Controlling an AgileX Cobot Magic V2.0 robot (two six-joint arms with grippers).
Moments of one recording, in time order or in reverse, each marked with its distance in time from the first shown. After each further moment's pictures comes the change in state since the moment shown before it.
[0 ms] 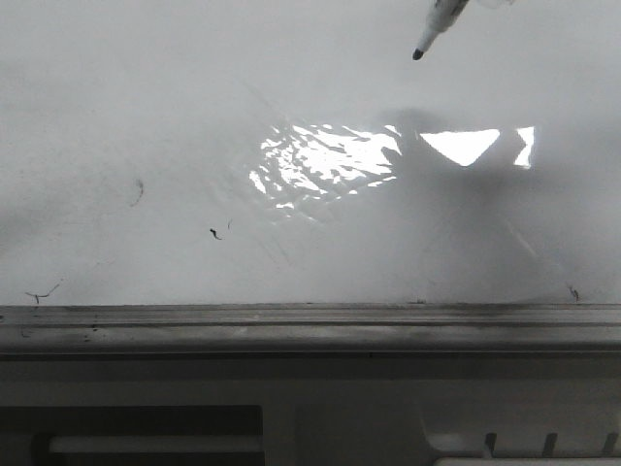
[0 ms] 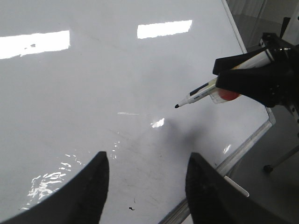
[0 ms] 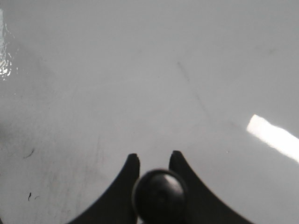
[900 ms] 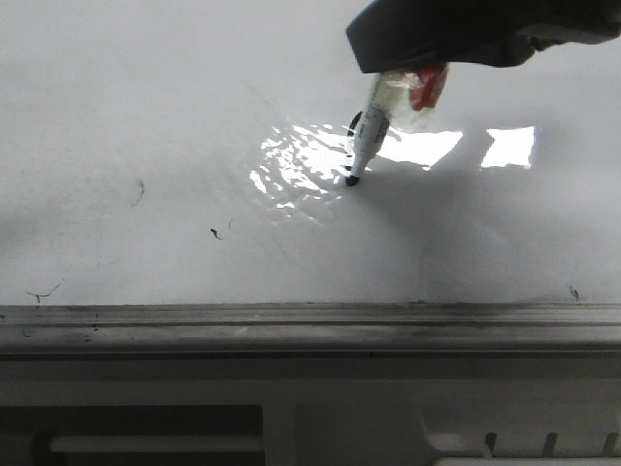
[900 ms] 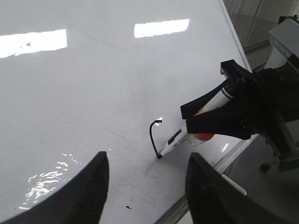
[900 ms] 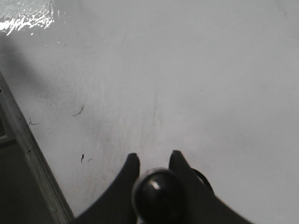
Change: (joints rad) left arm 0.000 0.000 0.000 0.000 0.010 0.000; right arm -0.008 0.172 -0.098 0.063 0.210 0.006
